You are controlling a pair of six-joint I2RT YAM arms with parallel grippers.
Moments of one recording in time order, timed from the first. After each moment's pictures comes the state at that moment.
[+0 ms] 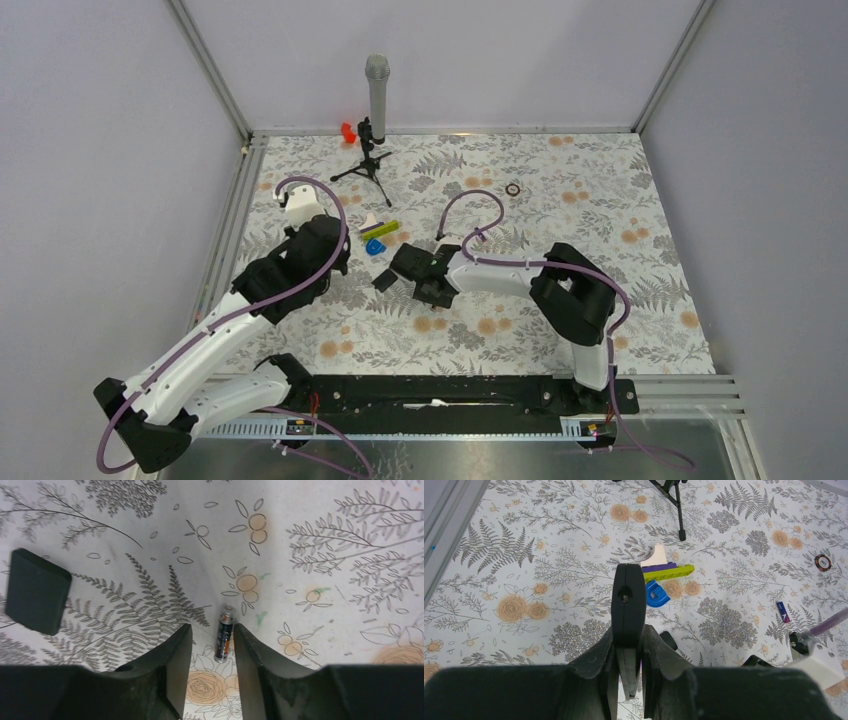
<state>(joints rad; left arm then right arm) -0.73 0.90 0.98 -0.73 -0.75 -0.70 1.06 1.95 1.30 -0.72 0.40 1.29</state>
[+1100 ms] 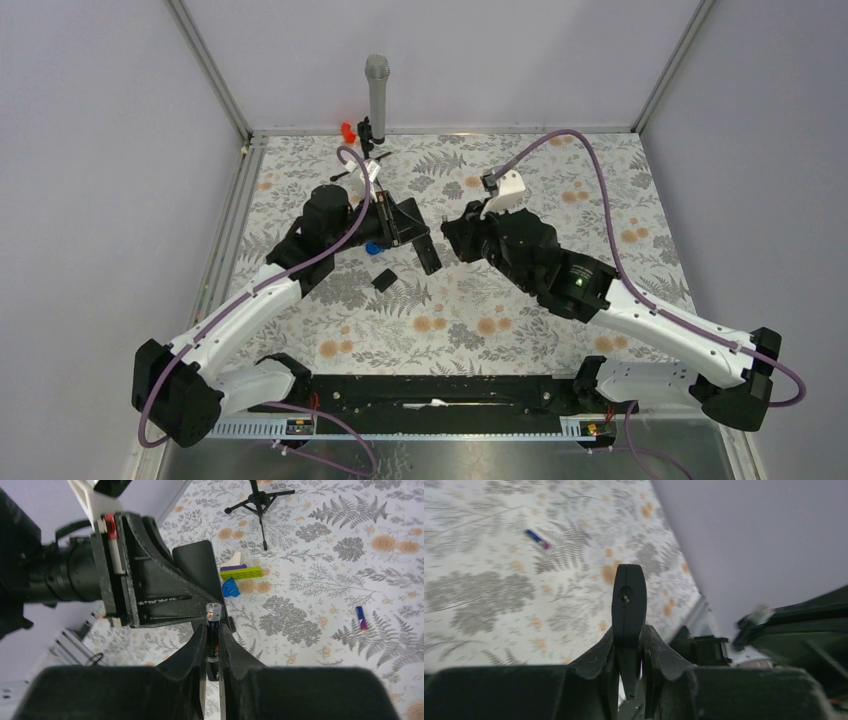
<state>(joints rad) -0.55 1.10 0.88 -0.07 0.41 -0.72 1.05 1.09 1.11 -0.28 0.42 0.51</state>
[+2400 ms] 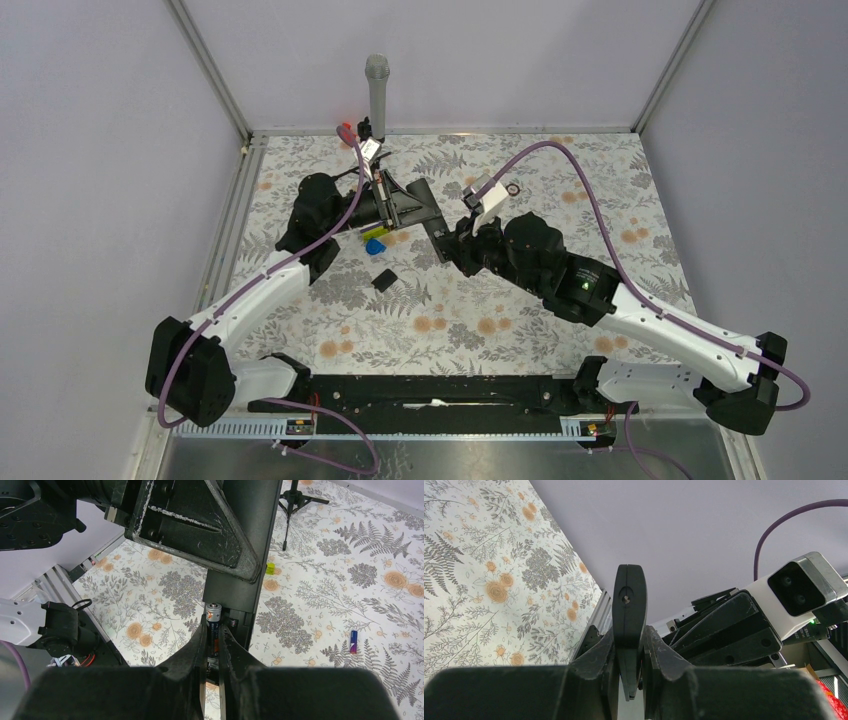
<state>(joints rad) -0.48 1.23 0.89 0.43 0.80 -1.15 1.05 1.06 1.09 -0.28 0.19 0.23</state>
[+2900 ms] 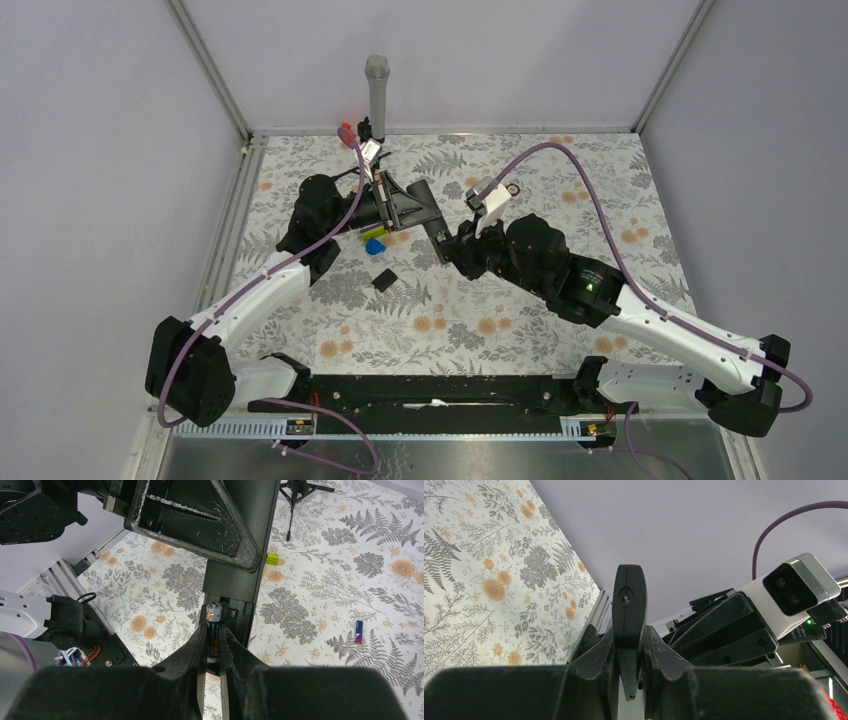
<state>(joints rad) -0.48 1.23 0.87 0.45 0.79 -1.16 1.05 1.05 1.09 -0.32 0.17 0.26</state>
